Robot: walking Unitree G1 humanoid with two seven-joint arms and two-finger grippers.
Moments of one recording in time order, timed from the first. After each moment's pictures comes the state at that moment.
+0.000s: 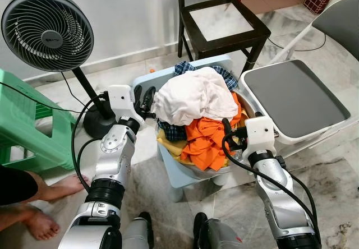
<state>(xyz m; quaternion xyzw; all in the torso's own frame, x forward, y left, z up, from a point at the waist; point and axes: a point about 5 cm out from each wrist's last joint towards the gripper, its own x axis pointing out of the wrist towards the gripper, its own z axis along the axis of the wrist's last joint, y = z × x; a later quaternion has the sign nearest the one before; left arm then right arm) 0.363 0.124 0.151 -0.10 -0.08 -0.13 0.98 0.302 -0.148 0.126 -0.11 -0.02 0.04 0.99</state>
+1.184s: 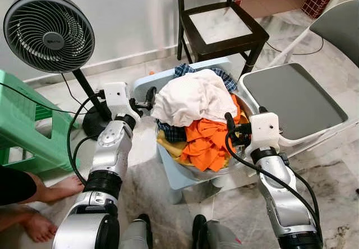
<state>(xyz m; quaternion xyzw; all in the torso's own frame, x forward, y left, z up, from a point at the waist) 0.380 0.132 0.158 -0.12 -0.04 -0.11 0.99 0.303 -0.151 0.136 -0.10 -0.06 0.04 0.99</state>
